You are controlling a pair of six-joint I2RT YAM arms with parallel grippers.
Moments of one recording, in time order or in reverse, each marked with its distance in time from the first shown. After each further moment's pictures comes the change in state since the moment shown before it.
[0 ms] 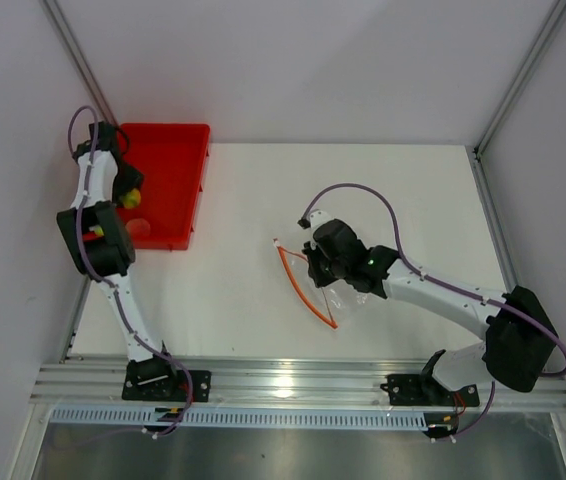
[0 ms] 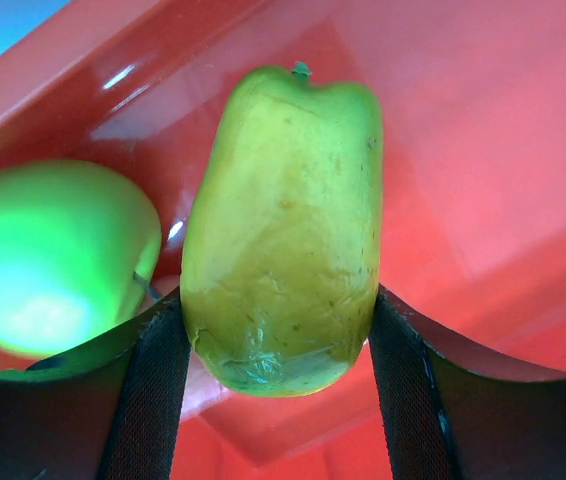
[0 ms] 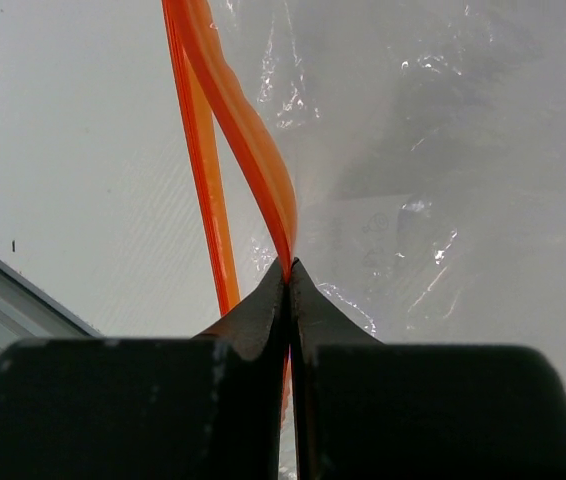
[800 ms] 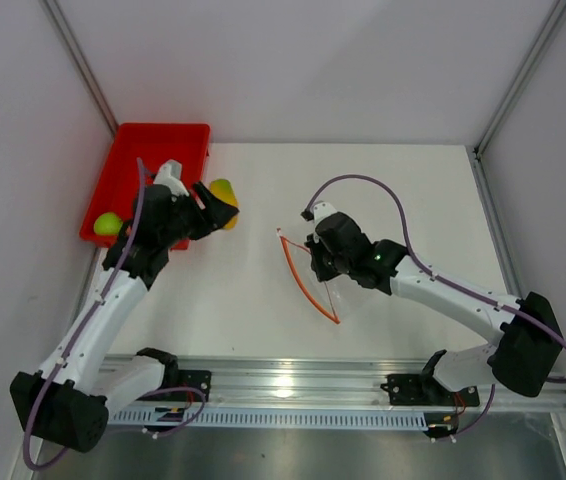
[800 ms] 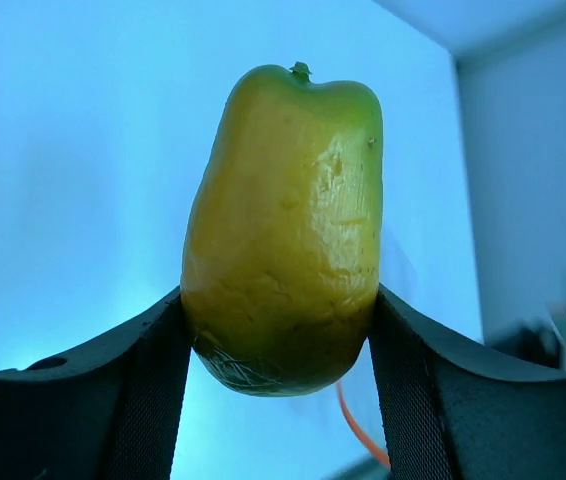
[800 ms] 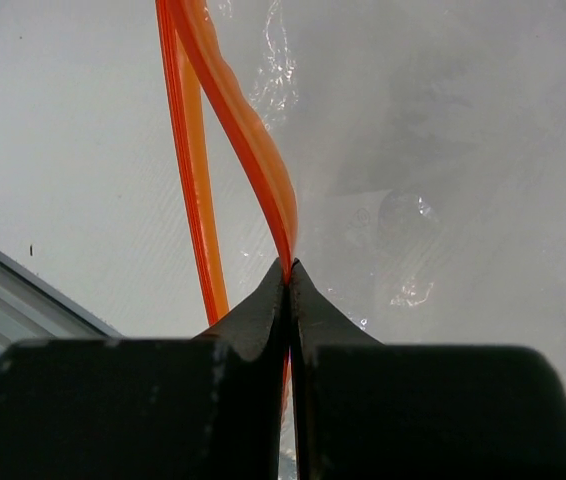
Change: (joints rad) left arm -0.525 -1.209 -1.091 0.586 0.397 -0.013; right arm 0.005 -0.037 0.090 -0.107 0.044 0.009
